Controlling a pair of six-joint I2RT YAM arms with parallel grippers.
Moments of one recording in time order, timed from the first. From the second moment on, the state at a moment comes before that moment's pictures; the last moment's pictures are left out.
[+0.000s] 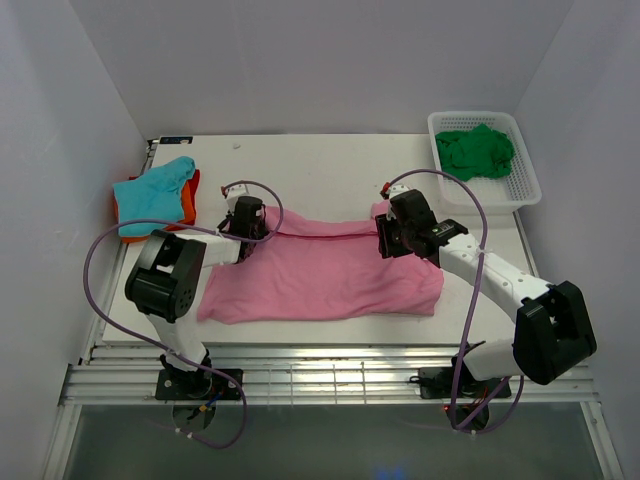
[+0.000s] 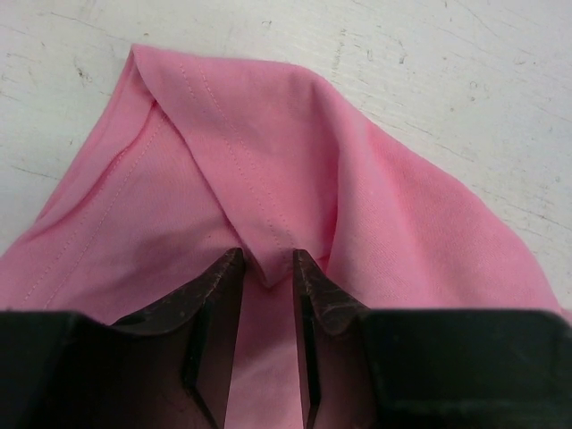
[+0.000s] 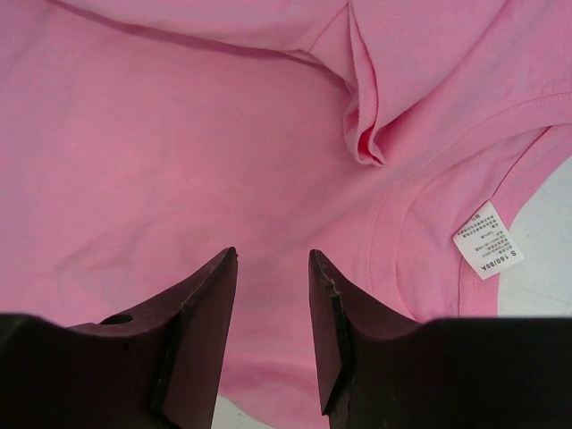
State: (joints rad) left arm -0.34 1.79 0.84 0.29 -0.37 -0.54; right arm 0.54 1.37 0.95 -0.45 0.05 0.19
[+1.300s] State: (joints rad) left arm -0.34 1.80 0.86 0.27 -0.37 -0.55; right arm 0.54 1.40 0.95 -0.45 0.04 0.19
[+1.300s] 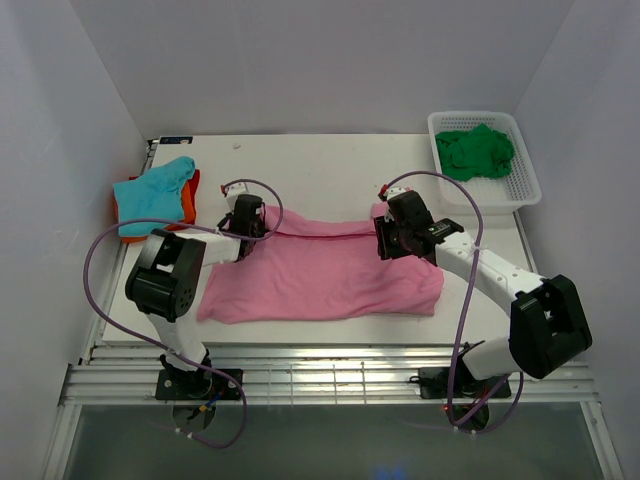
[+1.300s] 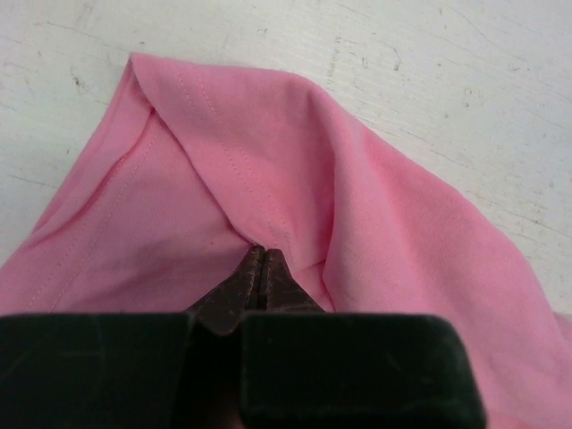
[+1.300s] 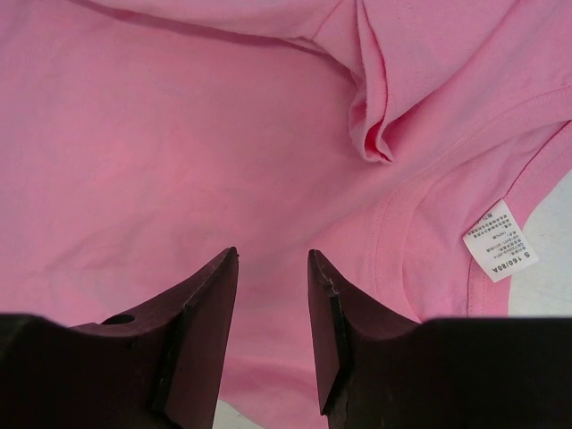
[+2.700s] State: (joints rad) left arm -0.34 1.53 0.87 0.15 -0.46 -0.53; right arm 0.52 1.41 1.03 -0.48 0.23 0.18
